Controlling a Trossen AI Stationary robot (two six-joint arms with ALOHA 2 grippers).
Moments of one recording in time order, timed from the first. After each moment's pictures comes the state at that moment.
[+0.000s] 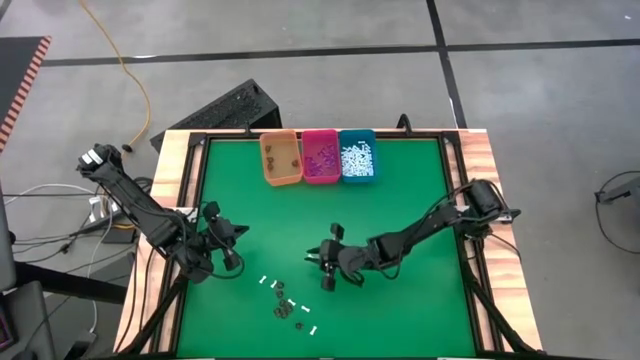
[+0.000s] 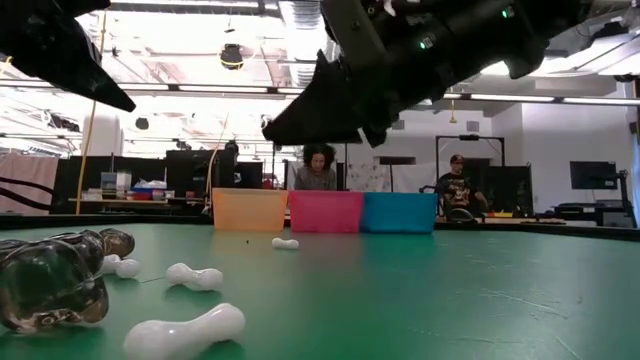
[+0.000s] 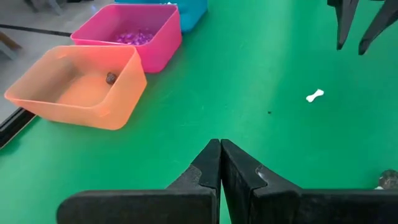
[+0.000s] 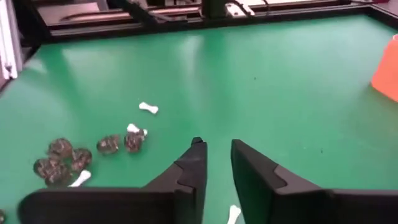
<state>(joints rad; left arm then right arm) -0.74 0.95 0.59 -0.63 -0.95 -0.78 0.35 1.87 1.00 0.48 0.45 0.26</state>
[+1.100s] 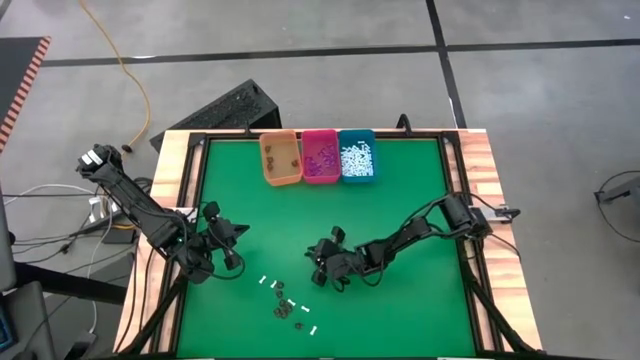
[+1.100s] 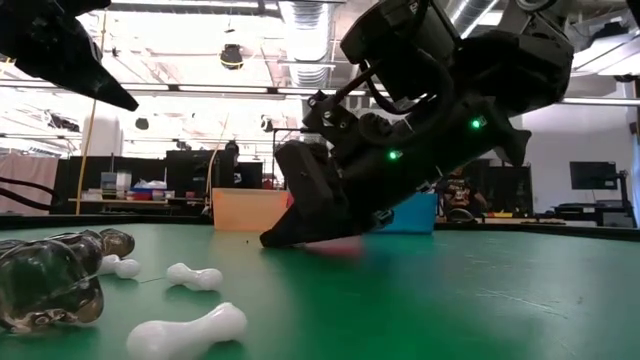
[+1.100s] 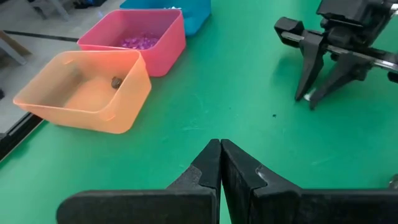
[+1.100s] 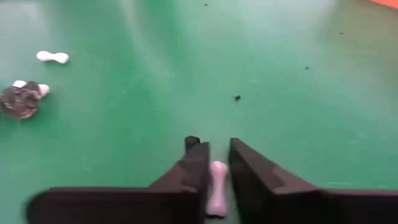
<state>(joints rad) -0.74 0.96 0.59 -0.62 -0.98 -0.77 0.34 2.14 1.05 0.46 0.56 0.49</state>
